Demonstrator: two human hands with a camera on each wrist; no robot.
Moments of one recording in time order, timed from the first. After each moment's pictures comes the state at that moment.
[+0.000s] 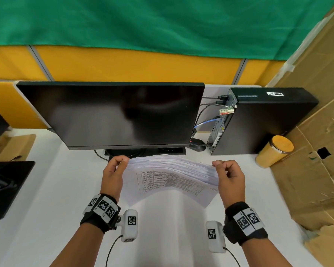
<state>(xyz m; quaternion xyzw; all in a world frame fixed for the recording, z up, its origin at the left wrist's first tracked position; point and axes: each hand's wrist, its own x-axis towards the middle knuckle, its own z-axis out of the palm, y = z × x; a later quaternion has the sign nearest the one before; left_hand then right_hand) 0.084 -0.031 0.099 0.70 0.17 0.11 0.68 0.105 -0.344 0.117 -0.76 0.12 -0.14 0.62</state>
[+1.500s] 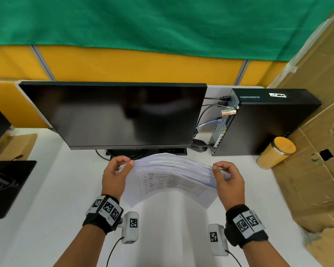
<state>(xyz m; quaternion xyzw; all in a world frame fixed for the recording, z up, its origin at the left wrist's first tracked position) 0.084 -0.033 0.100 0.72 0.18 0.17 0.65 0.102 -0.344 0.115 -0.80 0.10 -0.13 0.57</state>
